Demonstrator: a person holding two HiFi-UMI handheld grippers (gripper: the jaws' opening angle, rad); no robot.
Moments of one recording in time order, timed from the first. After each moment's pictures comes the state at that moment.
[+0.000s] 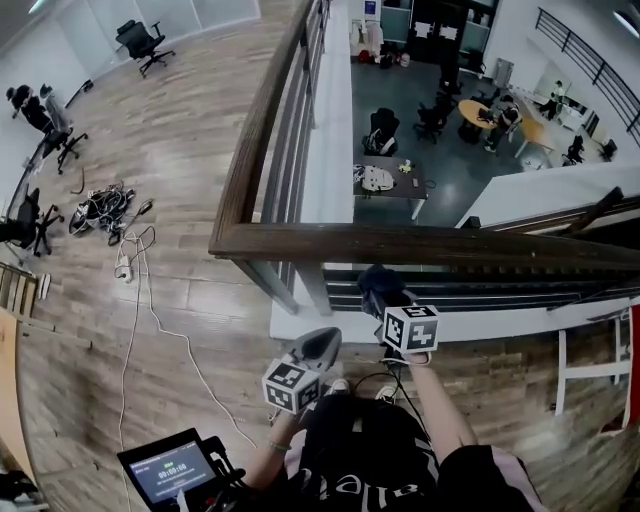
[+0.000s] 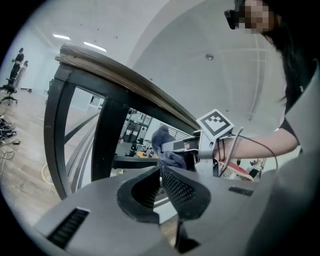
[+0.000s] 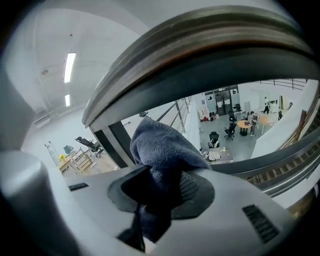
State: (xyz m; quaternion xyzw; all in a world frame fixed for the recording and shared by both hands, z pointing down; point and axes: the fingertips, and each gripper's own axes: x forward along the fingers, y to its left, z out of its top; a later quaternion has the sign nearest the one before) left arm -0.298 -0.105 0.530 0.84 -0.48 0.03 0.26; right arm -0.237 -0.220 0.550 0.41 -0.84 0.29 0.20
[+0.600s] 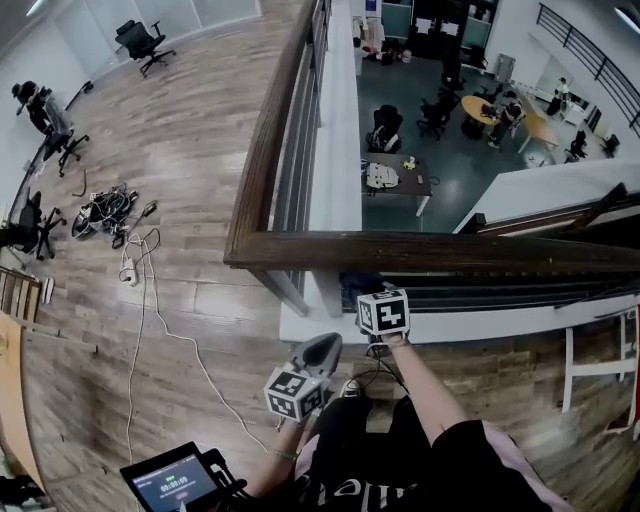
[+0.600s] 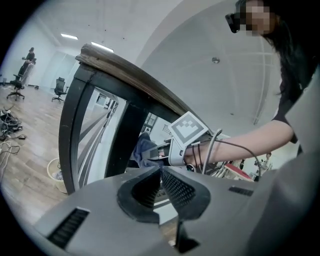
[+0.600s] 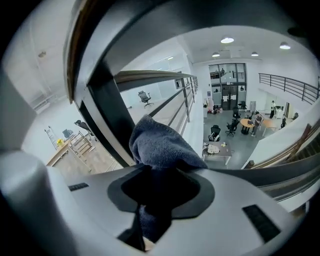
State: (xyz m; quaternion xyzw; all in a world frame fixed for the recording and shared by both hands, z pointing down) left arm -0.310 -0.104 0.545 0.82 -0.50 0.03 0.27; right arm -0.295 -0.242 0.610 0.38 -0.84 0.28 0.28
